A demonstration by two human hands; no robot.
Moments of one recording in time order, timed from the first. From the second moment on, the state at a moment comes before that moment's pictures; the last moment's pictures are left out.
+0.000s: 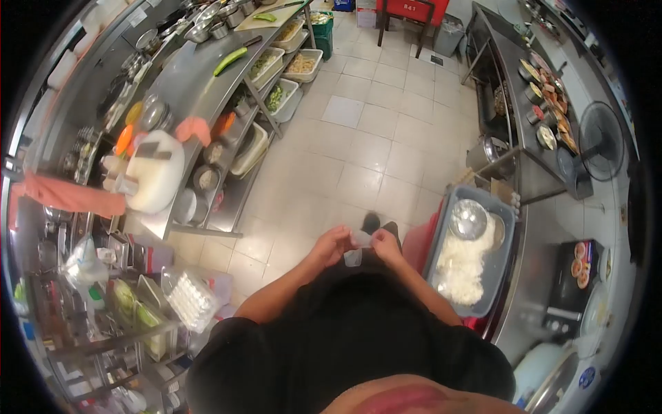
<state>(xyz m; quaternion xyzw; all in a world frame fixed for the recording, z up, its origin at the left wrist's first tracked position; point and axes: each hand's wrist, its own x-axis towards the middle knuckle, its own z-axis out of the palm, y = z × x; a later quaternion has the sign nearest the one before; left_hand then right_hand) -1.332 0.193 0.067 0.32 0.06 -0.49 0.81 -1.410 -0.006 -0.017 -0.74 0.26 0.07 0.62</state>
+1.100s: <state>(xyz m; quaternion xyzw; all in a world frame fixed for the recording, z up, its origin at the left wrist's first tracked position) -0.501 -0.098 0.050 0.55 0.03 -0.34 0.76 -0.667 -0.384 0.078 -0.63 0.29 0.09 0.72</state>
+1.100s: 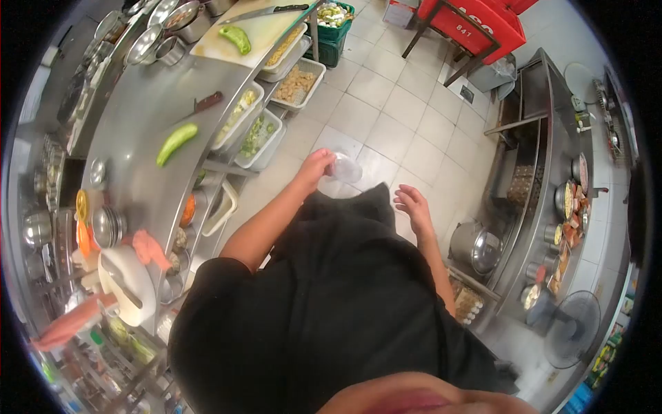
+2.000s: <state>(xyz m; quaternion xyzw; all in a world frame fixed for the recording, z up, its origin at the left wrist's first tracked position) -0.177 -0.140 0.006 0.49 0.31 -0.06 0.81 0.115 -0.297 0.104 -0.87 -0.25 -0.03 0.42</state>
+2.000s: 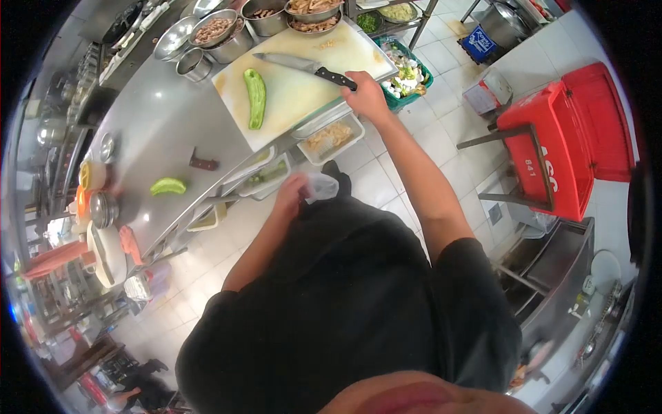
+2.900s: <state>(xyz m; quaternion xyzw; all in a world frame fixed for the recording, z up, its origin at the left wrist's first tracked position) -0.022 -0.190 0.029 0.62 0.40 0.11 0.66 0.340 -0.193 0.025 -0.74 -0.62 -0.07 0.23</state>
